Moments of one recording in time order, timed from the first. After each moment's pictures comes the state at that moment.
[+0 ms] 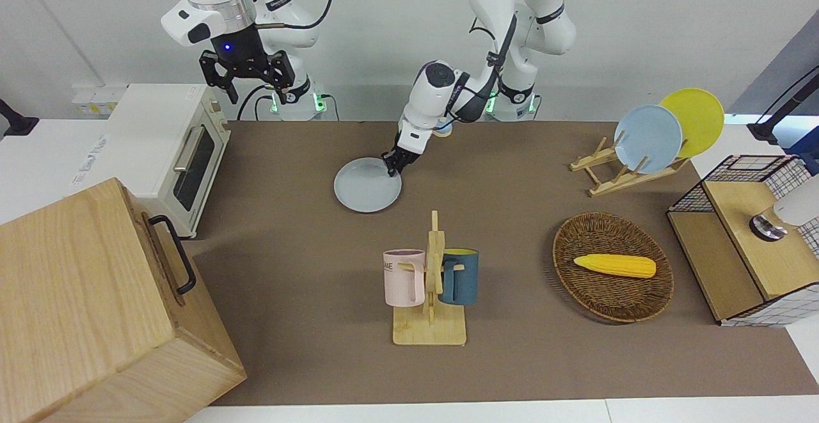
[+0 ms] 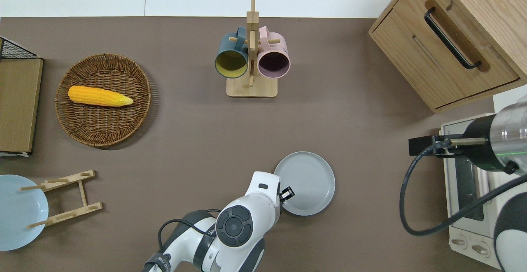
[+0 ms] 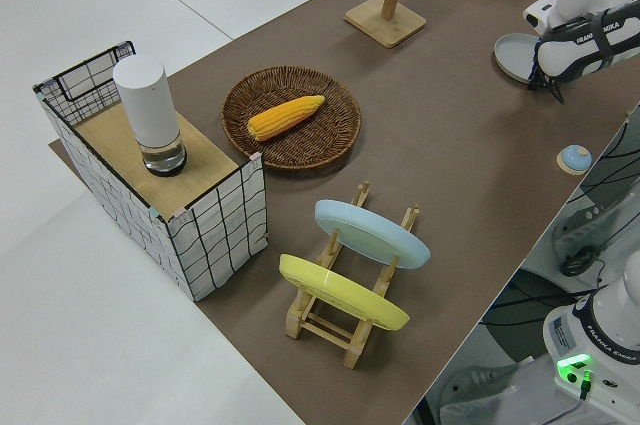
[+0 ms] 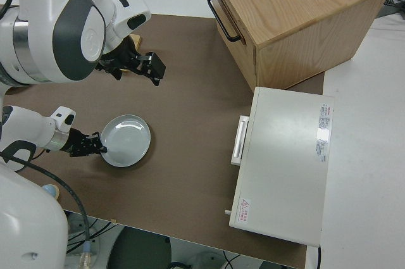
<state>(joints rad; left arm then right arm) -0.59 0.17 -0.25 -2.33 -0.37 2.72 -1.02 -0.25 -0.12 0.37 -1.63 0.05 1.51 0.17</state>
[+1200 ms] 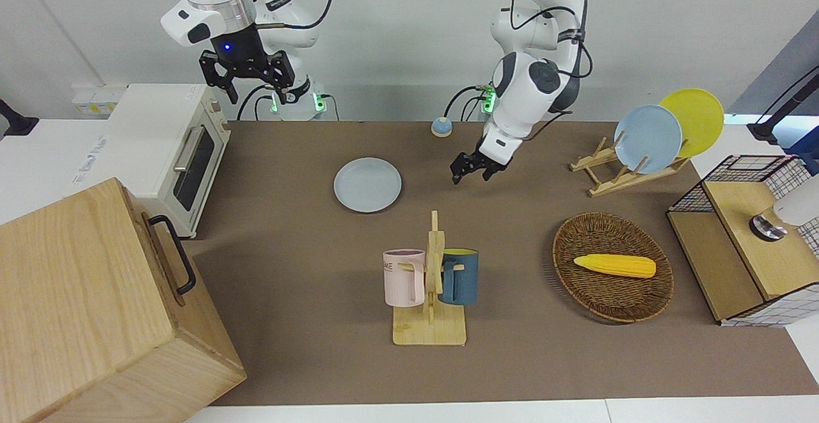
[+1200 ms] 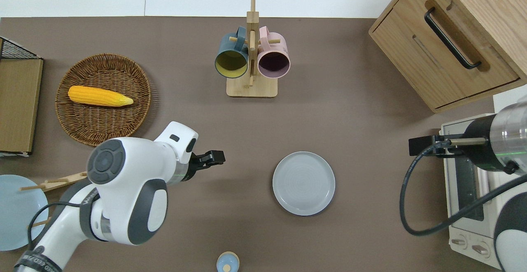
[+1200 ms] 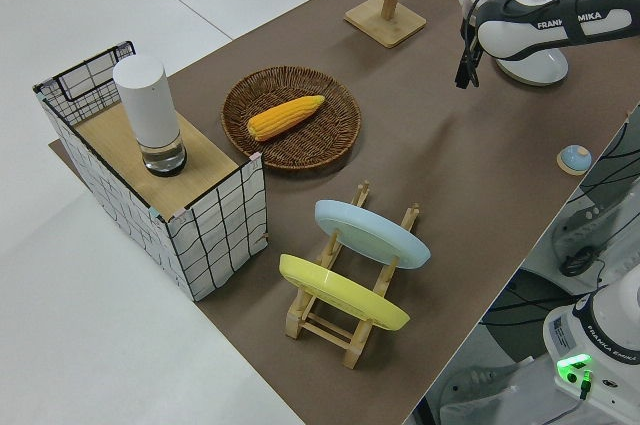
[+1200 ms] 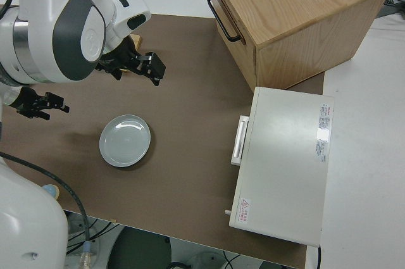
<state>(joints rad) -0.25 -0.02 -0.12 -2.26 -0.37 2.29 -0.38 -0.25 -0.12 0.37 -1.63 0.05 1.51 0.17</state>
